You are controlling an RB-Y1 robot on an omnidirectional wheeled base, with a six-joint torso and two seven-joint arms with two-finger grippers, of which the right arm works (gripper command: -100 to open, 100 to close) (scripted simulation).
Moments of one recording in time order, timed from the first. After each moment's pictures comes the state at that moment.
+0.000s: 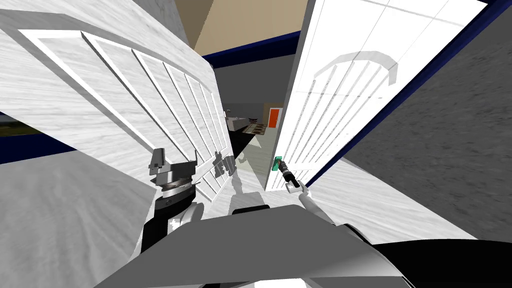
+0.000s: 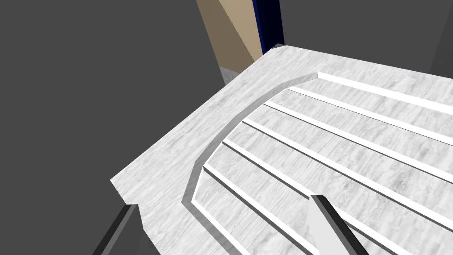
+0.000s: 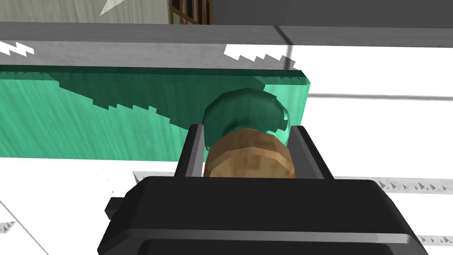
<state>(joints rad) -0.02 -0.39 0.05 -1.16 -0.11 -0.40 -0.29</state>
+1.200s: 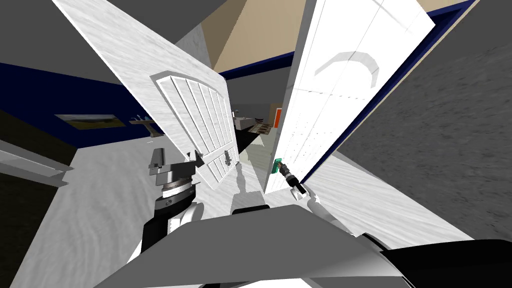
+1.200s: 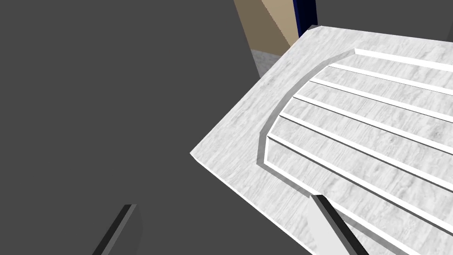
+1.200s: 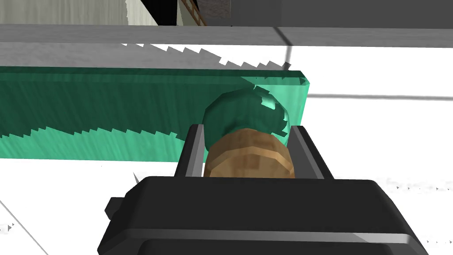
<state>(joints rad) 0.09 -0.52 0.17 -1.25 -0.12 -0.49 -0.40</state>
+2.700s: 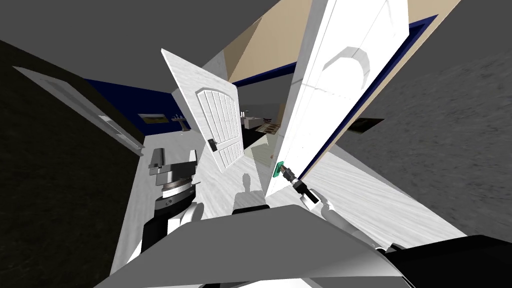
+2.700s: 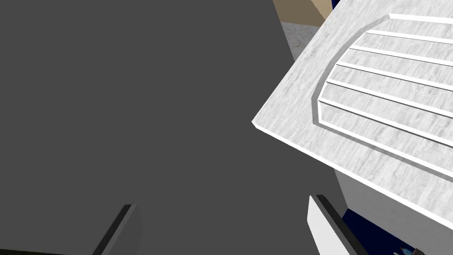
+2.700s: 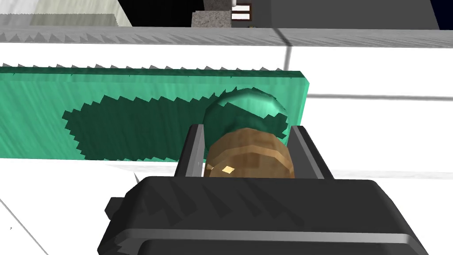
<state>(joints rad) 0.19 -0.69 0.26 -1.27 -0.13 -0.67 -0.50</state>
